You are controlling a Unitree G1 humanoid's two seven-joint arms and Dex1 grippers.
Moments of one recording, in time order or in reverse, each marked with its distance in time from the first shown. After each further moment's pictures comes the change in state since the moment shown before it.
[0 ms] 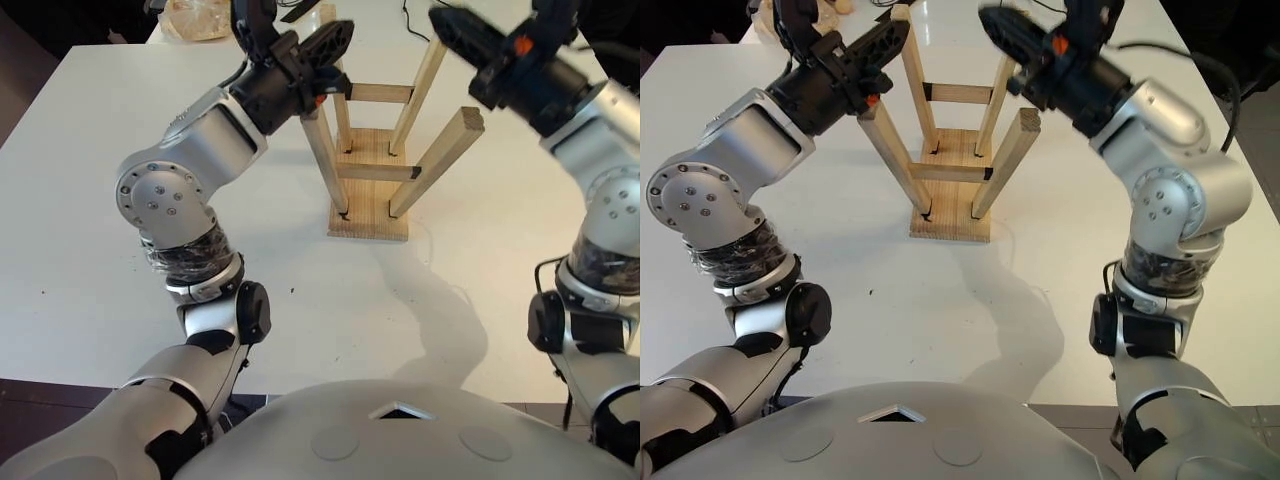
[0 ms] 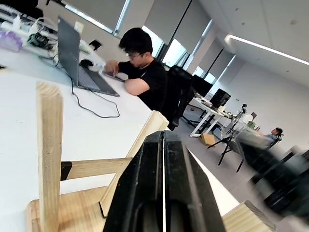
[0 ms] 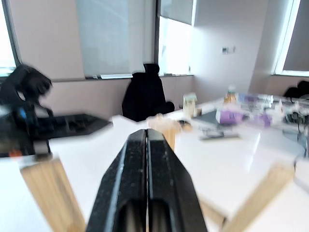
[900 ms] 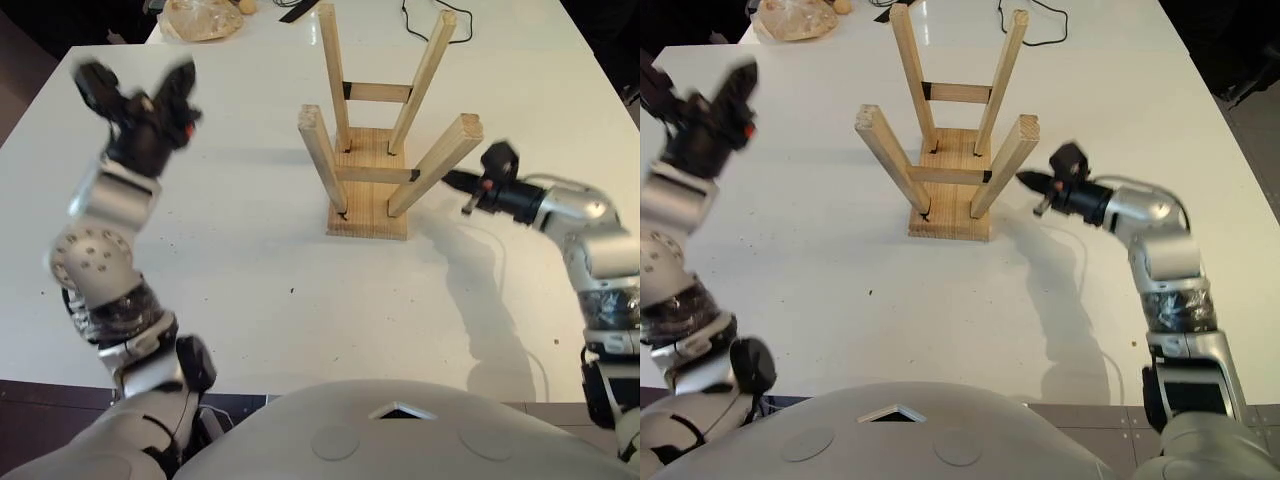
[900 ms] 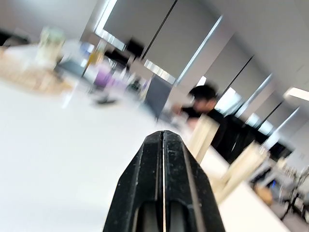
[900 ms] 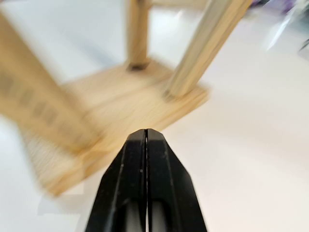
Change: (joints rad) left arm 0.478 0.261 0.163 0.081 0.039 -0.326 -0.245; right arm 0.330 -0.210 0.197 0.387 -0.257 -0.419 0.327
